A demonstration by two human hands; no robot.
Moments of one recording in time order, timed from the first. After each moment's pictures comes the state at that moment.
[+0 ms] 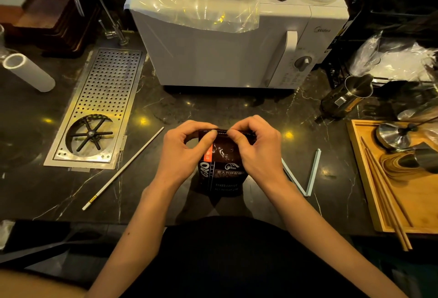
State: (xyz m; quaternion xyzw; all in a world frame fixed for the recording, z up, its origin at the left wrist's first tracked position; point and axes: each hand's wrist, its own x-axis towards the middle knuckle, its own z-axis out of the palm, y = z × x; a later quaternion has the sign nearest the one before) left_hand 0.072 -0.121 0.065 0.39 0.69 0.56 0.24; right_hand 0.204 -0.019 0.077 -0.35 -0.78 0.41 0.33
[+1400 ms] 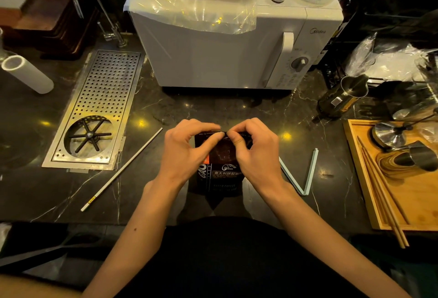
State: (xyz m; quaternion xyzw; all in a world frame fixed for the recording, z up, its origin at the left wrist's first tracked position) left_hand 0.076 -0.118 0.073 0.48 0.72 0.48 0.10; right_hand 0.210 -0.024 0.076 -0.34 -0.81 0.34 0.33
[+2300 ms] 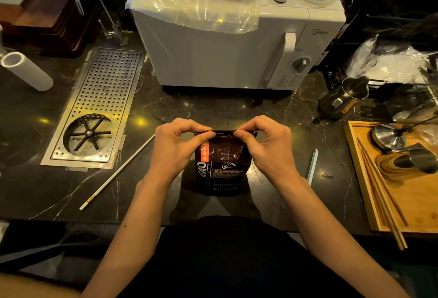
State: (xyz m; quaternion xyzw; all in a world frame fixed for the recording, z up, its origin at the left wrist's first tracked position) left_hand 0.061 -0.122 0.076 0.41 0.73 0.51 0.18; right_hand 0.221 0.000 0.081 -0.32 -0.82 0.36 0.31
